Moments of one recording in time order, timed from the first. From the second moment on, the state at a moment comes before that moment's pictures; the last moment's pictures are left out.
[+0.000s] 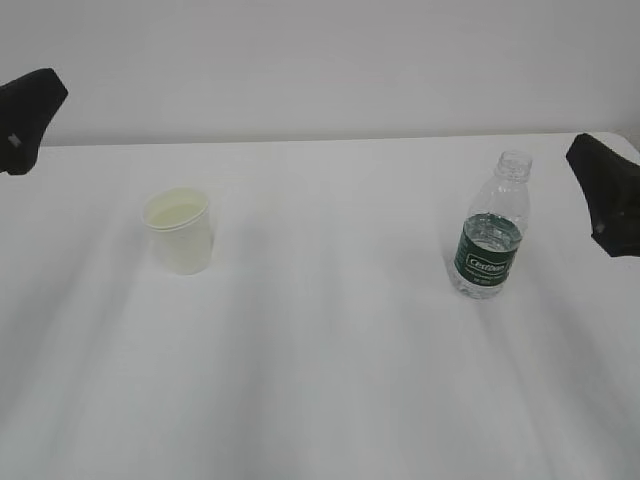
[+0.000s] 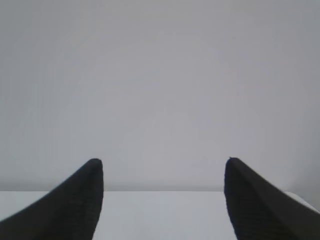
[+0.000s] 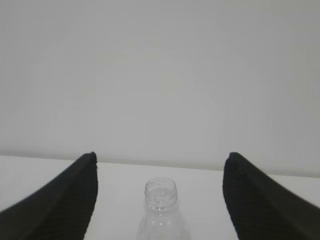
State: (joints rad) left arm -0.22 1.32 -0.38 0.10 -1.00 -0.37; right arm 0.12 1.34 -0.22 -0.12 -1.14 0.08
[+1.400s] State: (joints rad) left arm -0.22 1.07 -0.40 -0.05 -0.98 -0.42; right arm 0.12 1.01 -0.51 -0.16 -0.66 0.17
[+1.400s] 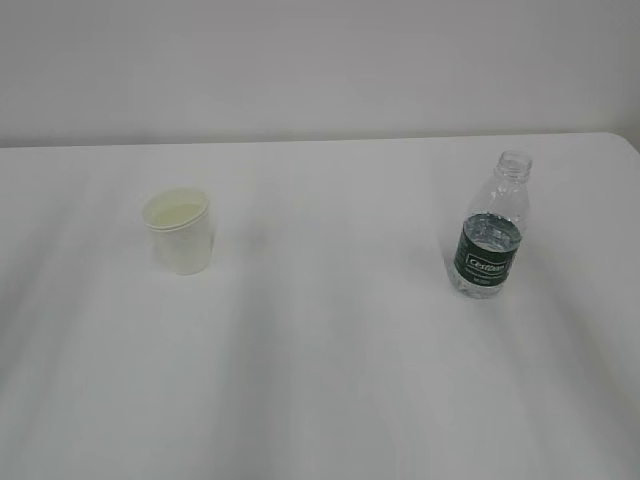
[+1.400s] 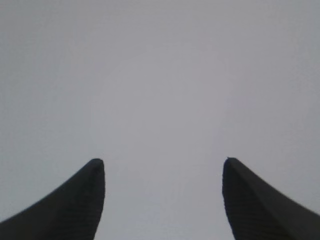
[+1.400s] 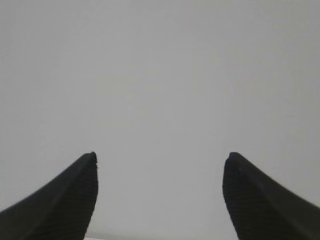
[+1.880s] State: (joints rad) left arm -0.22 0.92 -0.43 0.04 -0.81 -0.41; right arm 0.12 0.77 -0.51 -0.17 -0.38 0.17
